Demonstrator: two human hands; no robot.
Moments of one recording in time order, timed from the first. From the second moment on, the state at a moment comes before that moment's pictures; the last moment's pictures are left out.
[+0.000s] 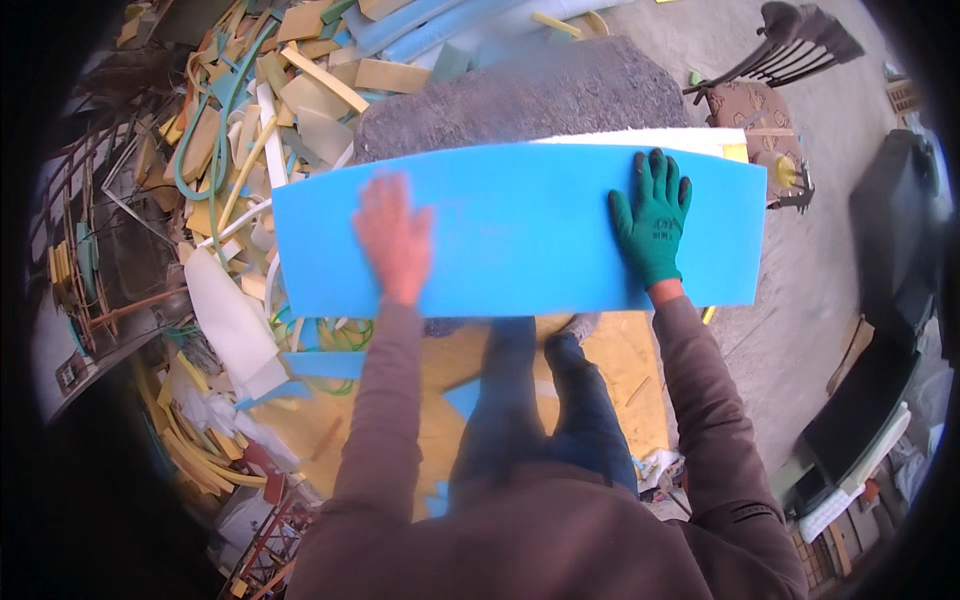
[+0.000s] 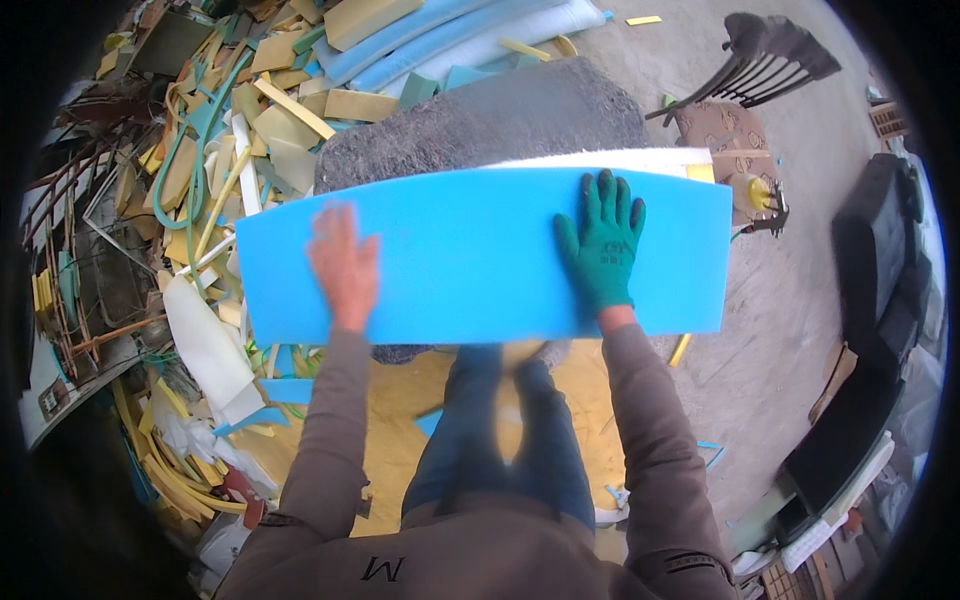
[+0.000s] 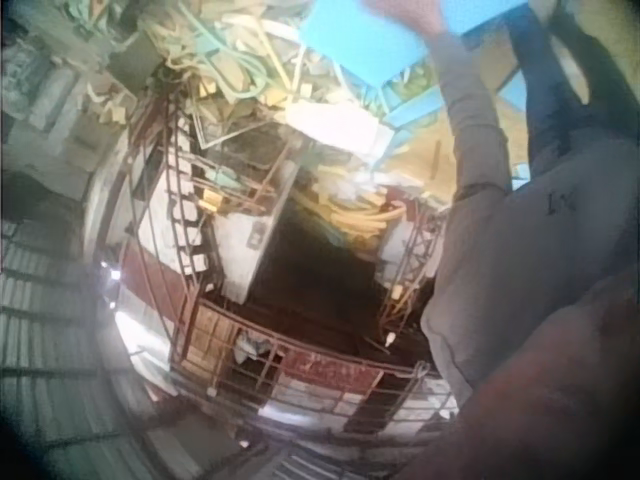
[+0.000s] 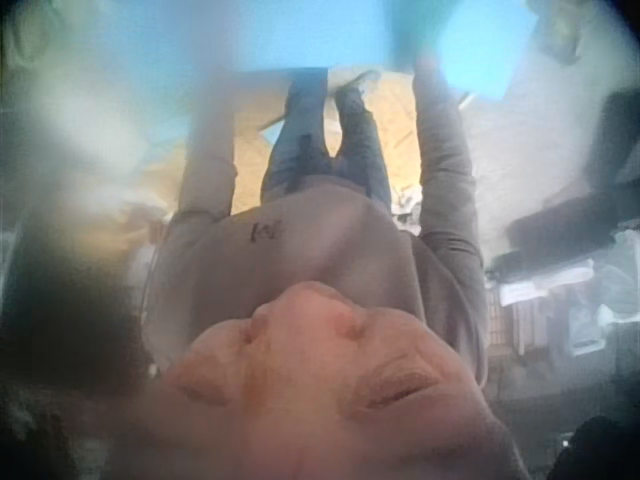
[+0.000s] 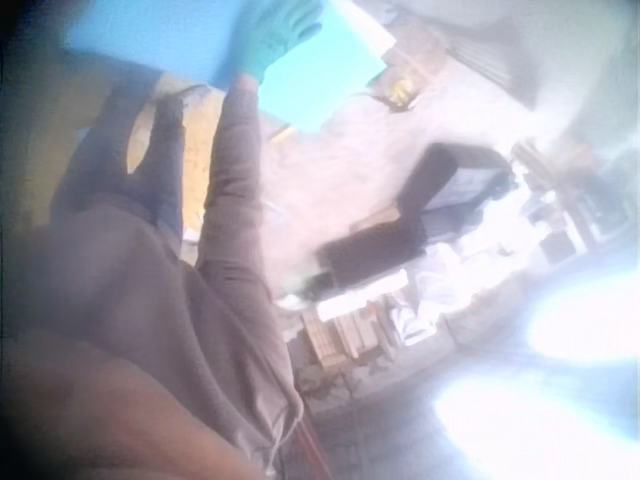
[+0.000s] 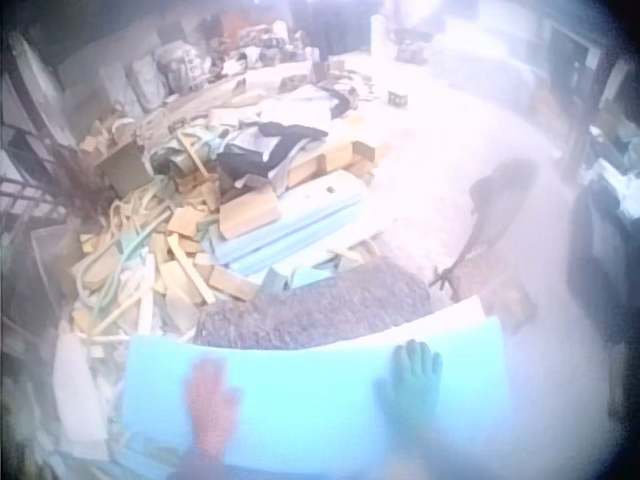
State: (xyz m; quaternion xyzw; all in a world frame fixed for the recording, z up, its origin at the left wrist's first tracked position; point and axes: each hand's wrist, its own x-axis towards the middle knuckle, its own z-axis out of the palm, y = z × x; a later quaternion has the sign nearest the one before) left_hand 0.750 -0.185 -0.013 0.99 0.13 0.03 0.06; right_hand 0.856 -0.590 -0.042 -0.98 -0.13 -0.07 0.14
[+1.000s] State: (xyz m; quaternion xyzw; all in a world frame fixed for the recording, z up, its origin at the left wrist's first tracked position) left_hand 0.744 -0.020 0.014 0.96 0.23 0.15 0.05; right_hand 0.850 -0.642 -0.016 -0.98 0.07 -0.09 0.19
